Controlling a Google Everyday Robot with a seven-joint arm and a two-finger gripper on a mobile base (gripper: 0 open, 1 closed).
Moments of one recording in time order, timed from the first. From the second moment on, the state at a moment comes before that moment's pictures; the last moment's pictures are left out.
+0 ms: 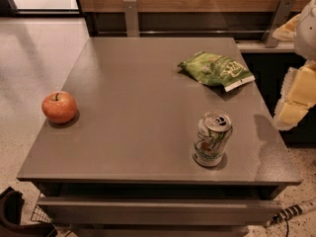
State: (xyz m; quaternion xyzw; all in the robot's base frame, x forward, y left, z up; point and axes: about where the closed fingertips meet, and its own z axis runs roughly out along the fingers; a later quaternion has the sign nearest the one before) arm 0.438 -0.214 0.988 -0.60 0.78 -0.05 0.18
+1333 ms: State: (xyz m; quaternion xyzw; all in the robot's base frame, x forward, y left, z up) arm 0.551 -0.271 0.967 -0.46 0.84 -0.01 0.29
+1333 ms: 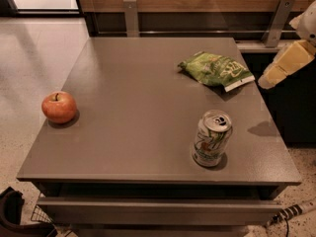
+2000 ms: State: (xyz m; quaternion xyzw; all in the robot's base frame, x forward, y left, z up) arm 0.624 -0.265 0.926 -0.38 0.84 0.06 0.38
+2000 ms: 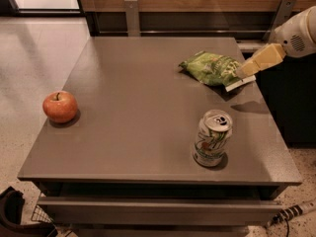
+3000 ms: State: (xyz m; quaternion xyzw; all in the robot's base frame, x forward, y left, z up) arm 0.666 -0.212 0.891 -0.37 0.80 0.18 0.44
